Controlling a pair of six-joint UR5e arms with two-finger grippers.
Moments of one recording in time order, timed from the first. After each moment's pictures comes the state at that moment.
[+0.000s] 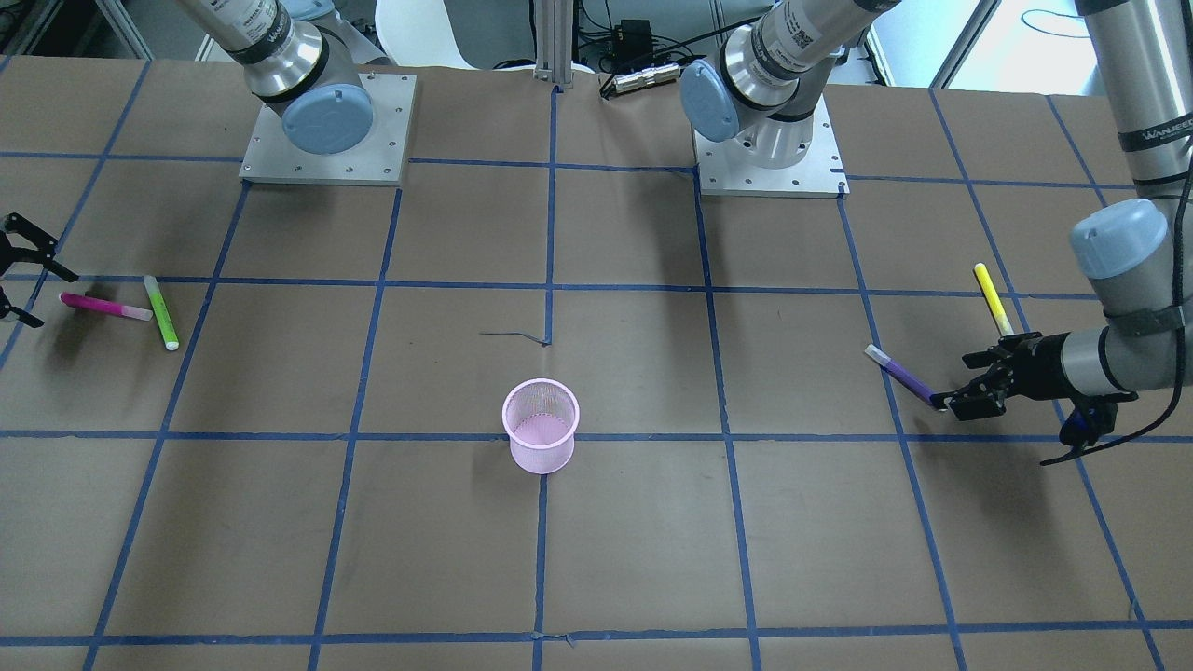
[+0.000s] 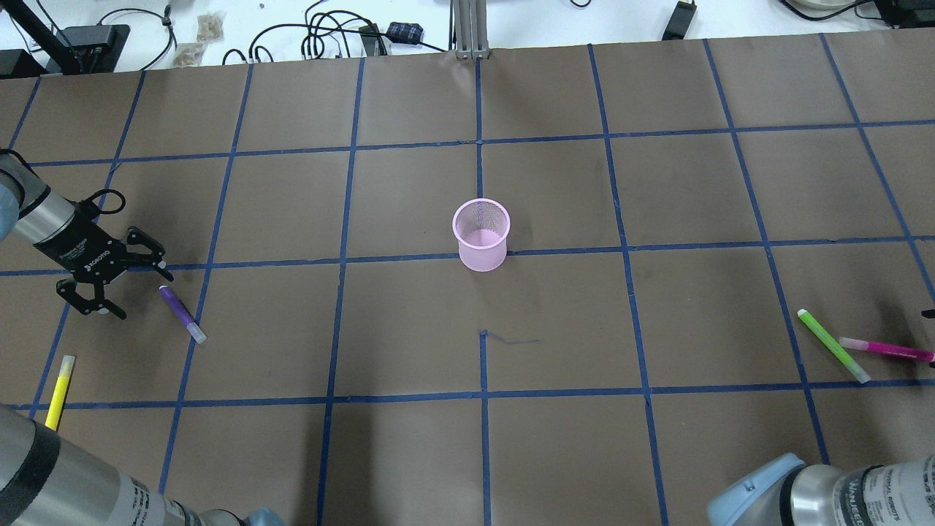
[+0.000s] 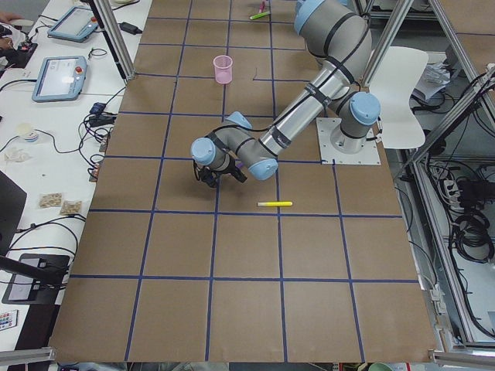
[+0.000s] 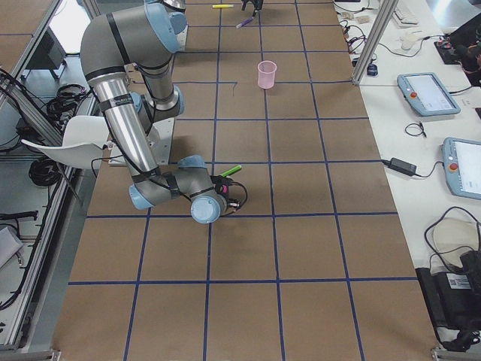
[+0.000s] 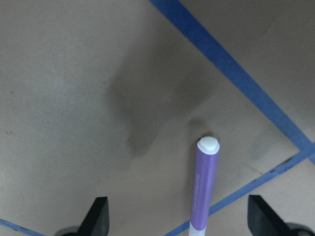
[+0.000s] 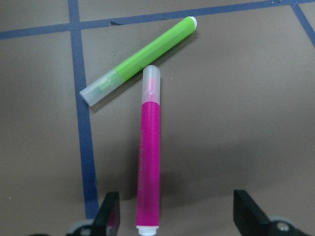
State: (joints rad) left arm -0.93 -2.07 -1.71 -1.38 1.49 -0.09; right arm 0.41 -1.19 1.95 -1.88 -1.23 -2.64
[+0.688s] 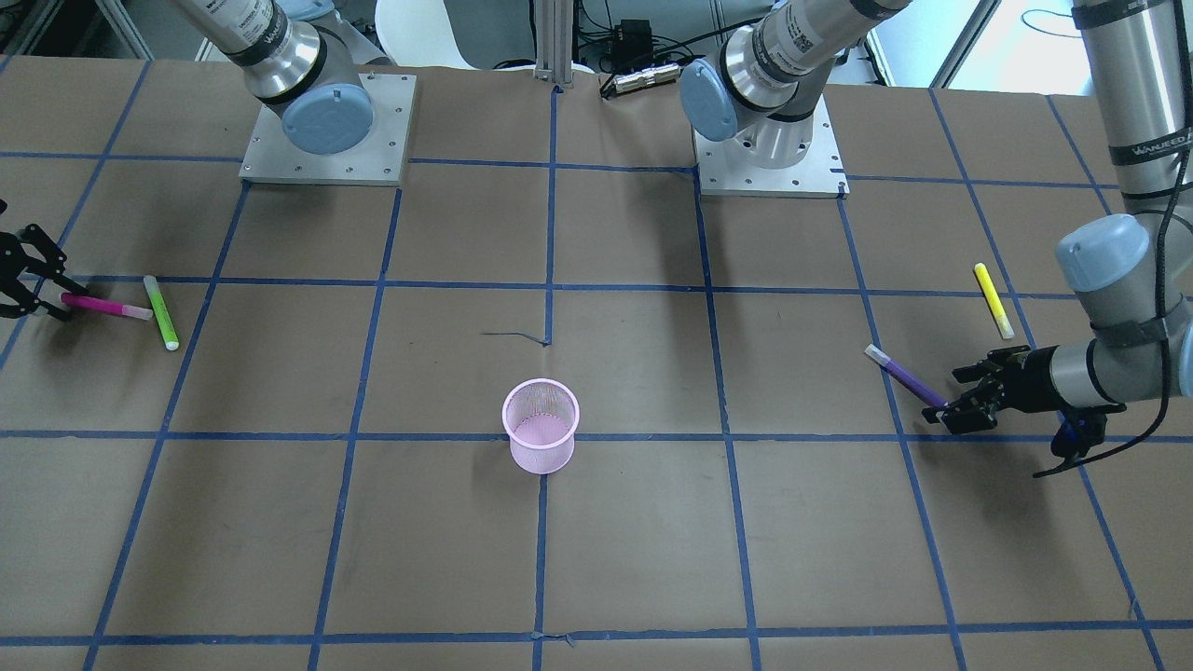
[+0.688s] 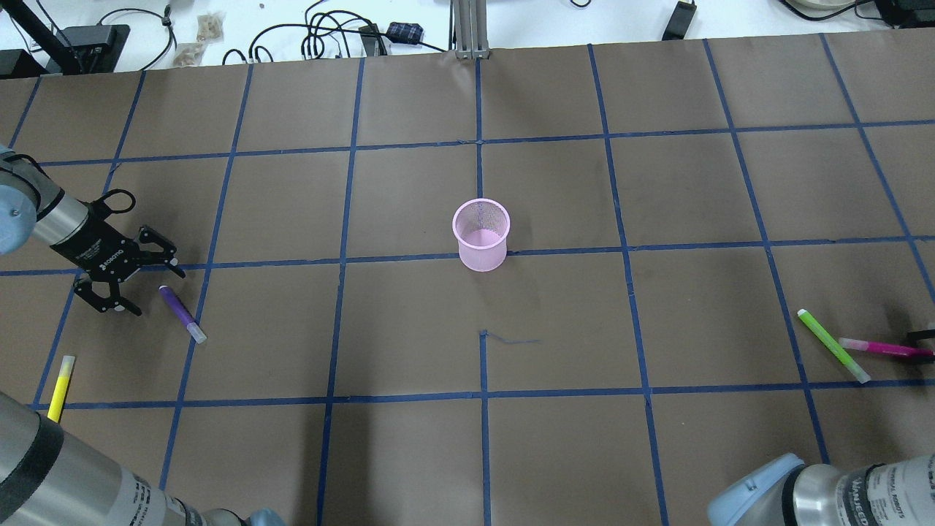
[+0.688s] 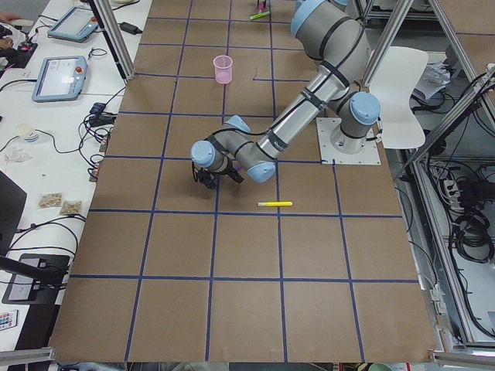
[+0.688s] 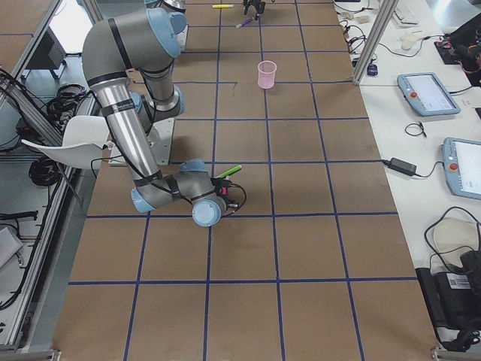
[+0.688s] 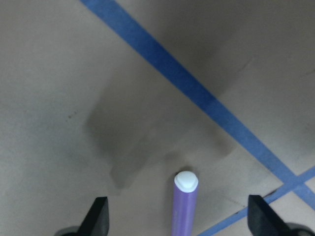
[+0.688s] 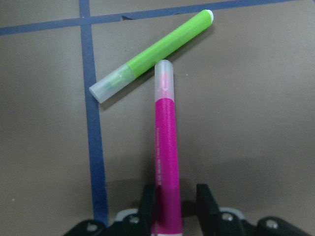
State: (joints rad) left arm -0.93 -2.10 -1.72 -1.33 1.46 -0.10; right arm 0.41 -1.17 1.95 -1.88 -1.25 -2.64
